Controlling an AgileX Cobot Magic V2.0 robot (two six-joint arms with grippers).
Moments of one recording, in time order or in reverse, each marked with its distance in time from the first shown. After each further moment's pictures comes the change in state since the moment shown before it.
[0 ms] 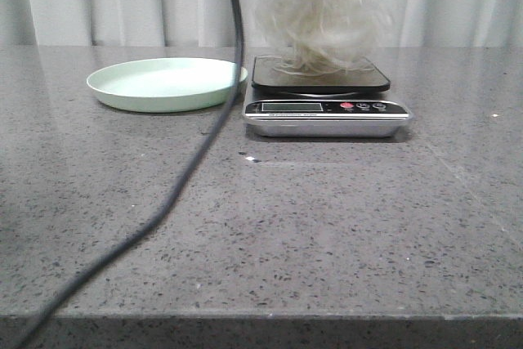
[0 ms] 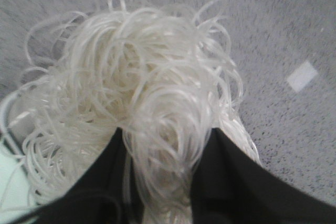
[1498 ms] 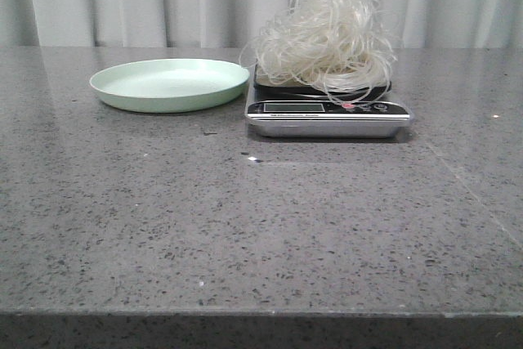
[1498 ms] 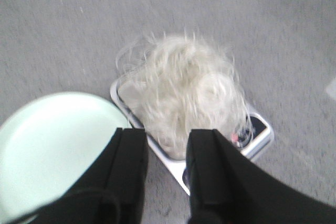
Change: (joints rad) left arm 0.112 -0.383 0.123 0.051 0.142 0.131; right arm 0.000 0.000 0.000 0.000 0.000 0.000
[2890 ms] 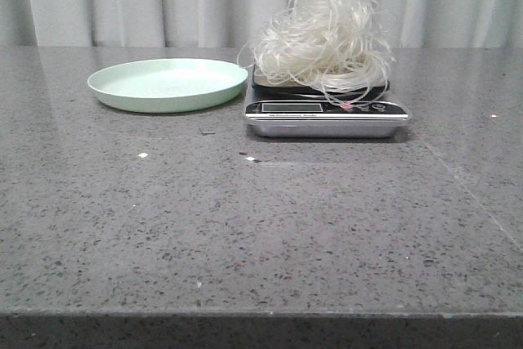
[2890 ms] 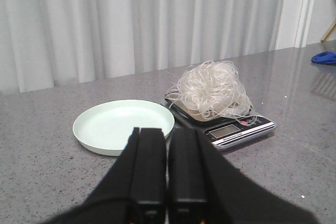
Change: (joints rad) left arm 0.000 -1.581 1.700 0.013 -0.921 0.022; right arm 0.021 0.000 0.000 0.000 0.000 0.000
